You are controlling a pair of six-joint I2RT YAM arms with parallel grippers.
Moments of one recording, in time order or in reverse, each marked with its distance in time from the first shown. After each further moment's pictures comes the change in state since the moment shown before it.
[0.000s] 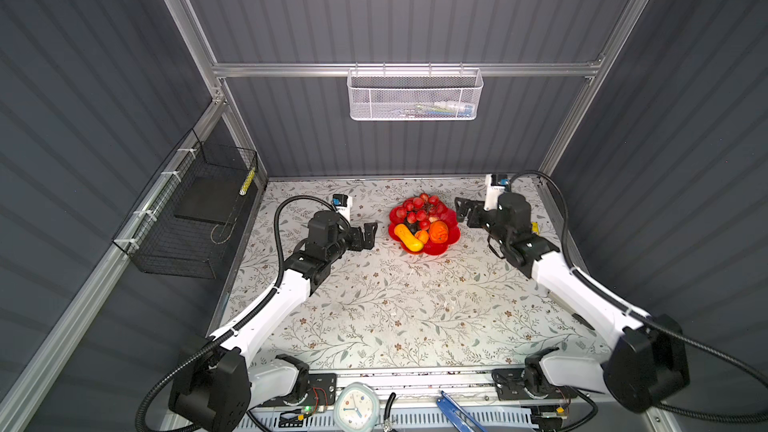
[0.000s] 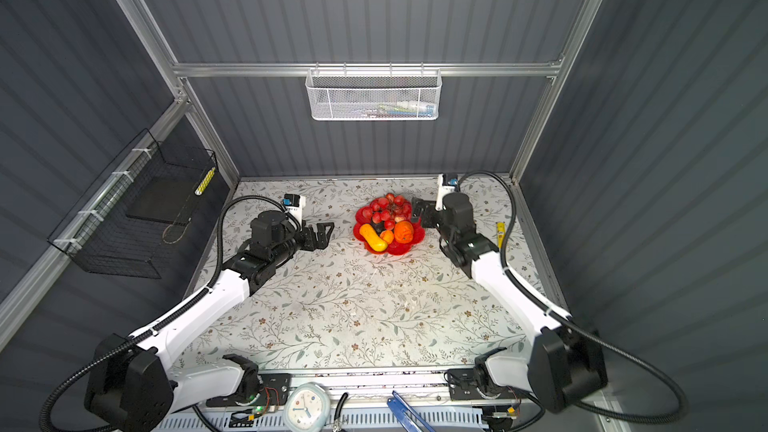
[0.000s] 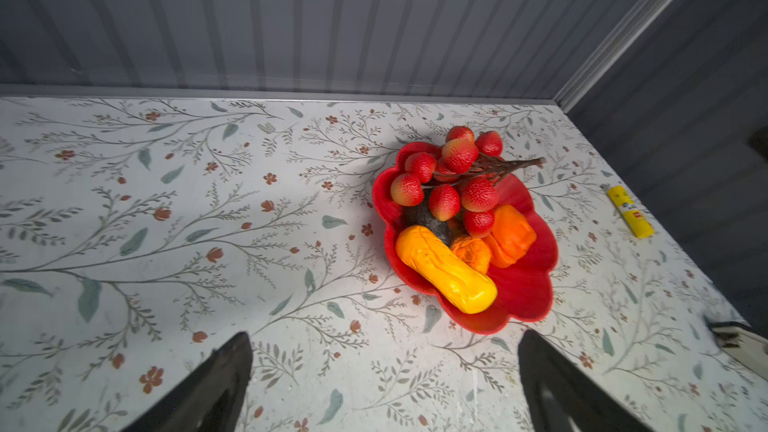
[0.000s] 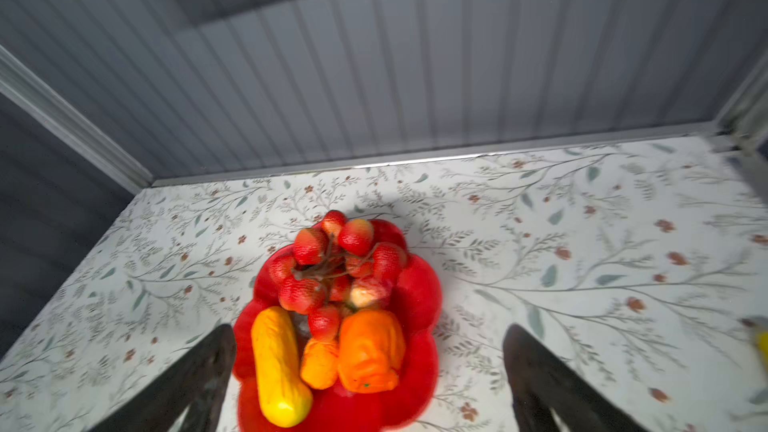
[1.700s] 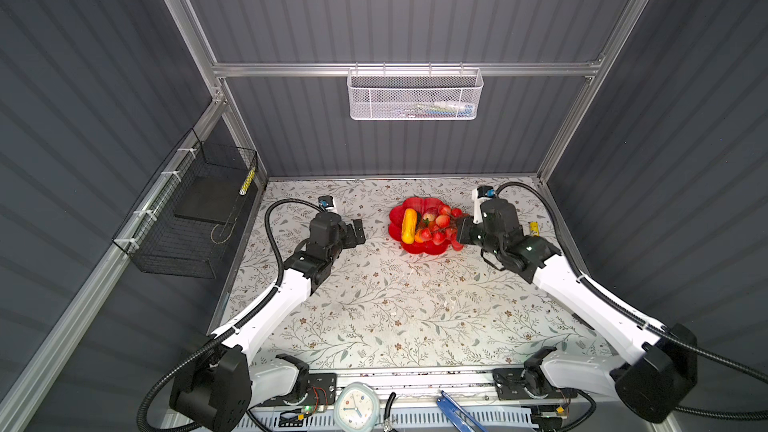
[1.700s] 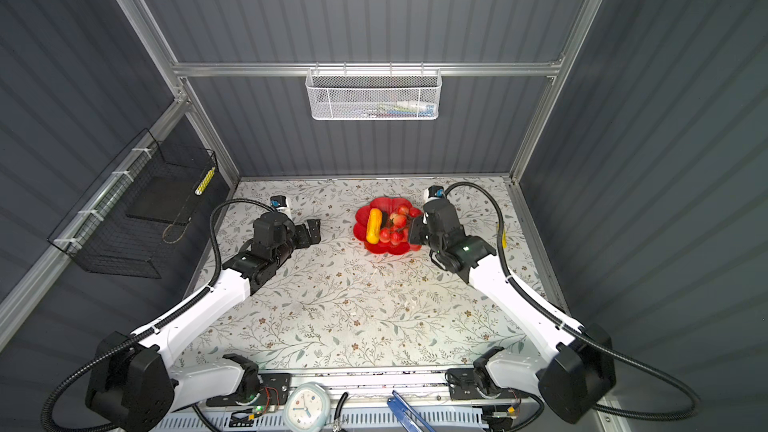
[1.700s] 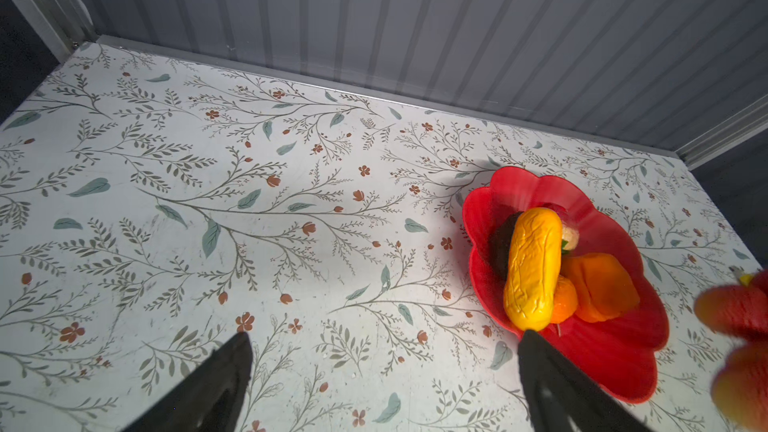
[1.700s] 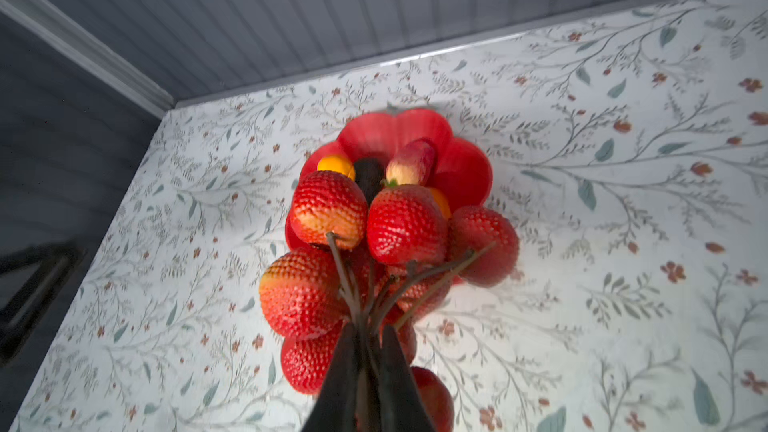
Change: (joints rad) left arm 0.000 0.002 -0.005 -0.052 -0.214 -0.135; right arm 0.153 0.076 0.241 -0.396 -0.035 0.204
